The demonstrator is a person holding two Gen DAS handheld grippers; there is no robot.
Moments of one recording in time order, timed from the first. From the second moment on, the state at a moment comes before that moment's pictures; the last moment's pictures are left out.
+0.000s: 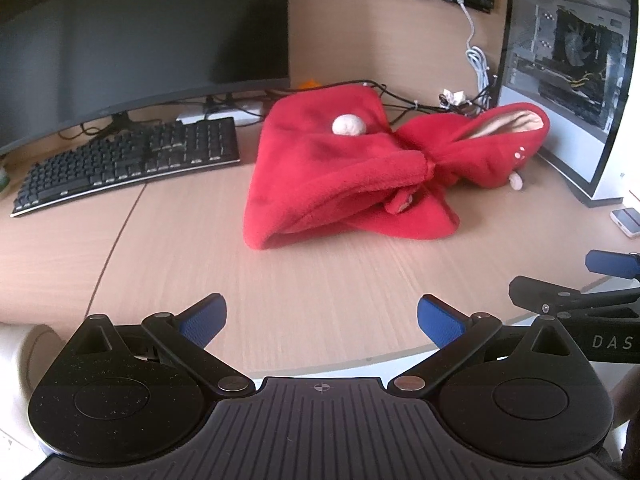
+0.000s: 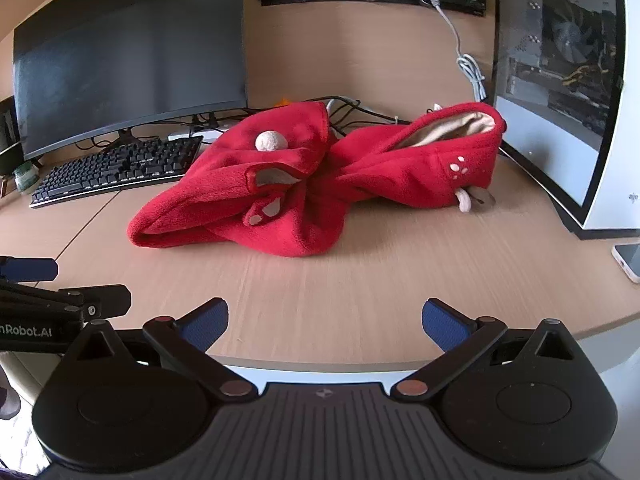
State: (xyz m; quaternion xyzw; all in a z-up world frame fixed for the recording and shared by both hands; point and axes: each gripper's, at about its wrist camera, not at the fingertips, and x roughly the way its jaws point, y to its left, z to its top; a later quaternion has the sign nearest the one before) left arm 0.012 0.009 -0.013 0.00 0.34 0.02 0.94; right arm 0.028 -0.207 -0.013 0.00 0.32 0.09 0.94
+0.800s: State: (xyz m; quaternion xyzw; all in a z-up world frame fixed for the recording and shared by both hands) left arm 0.008 -0.002 -0.013 0.00 0.35 0.01 0.94; right arm 0.018 -0.217 -0.015 0.01 0.32 0.09 0.94
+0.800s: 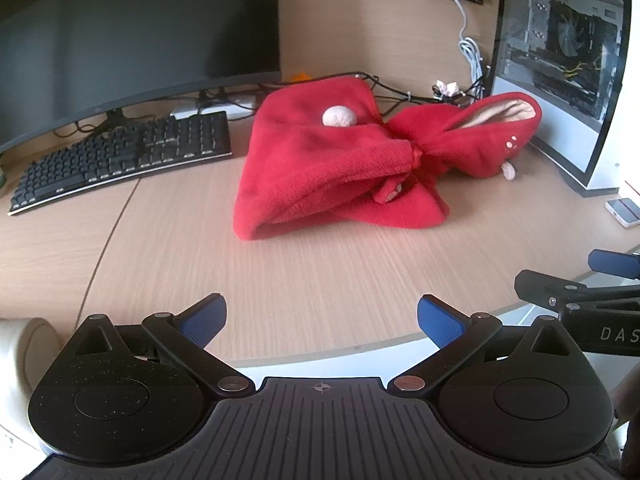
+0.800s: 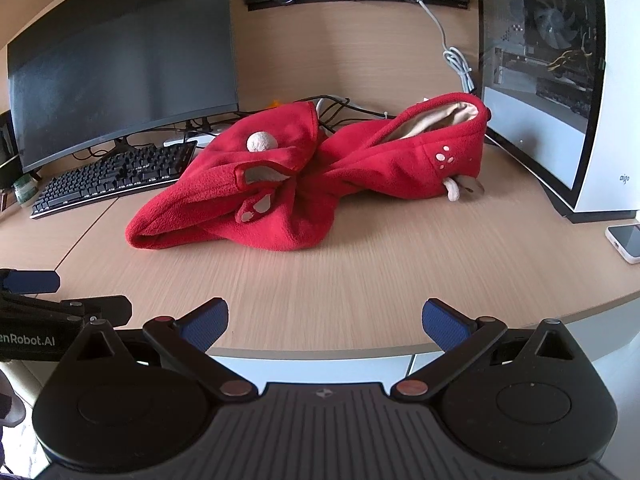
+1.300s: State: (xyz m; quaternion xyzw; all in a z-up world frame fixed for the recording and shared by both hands) left arm 0.006 -0.006 -0.013 0.00 0.36 0.01 0.93; right arm 0.019 -0.222 -0.014 0.02 0.32 0.09 0.94
